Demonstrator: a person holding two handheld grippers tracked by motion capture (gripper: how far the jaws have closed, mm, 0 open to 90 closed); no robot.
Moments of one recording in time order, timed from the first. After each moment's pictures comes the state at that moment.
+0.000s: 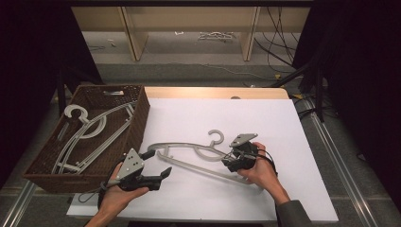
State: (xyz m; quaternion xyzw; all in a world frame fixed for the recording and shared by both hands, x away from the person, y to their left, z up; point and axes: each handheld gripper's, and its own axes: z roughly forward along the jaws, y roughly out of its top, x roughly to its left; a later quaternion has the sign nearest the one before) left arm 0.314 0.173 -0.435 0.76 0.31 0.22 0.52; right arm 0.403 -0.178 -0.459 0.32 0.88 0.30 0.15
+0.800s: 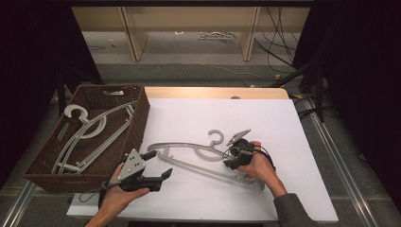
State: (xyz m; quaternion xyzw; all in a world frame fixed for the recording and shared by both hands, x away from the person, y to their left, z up) left arm 0.313 0.171 -0.436 0.77 0.30 0.22 0.52; right arm 0.424 -0.176 -0.471 0.31 0.91 0.25 0.10
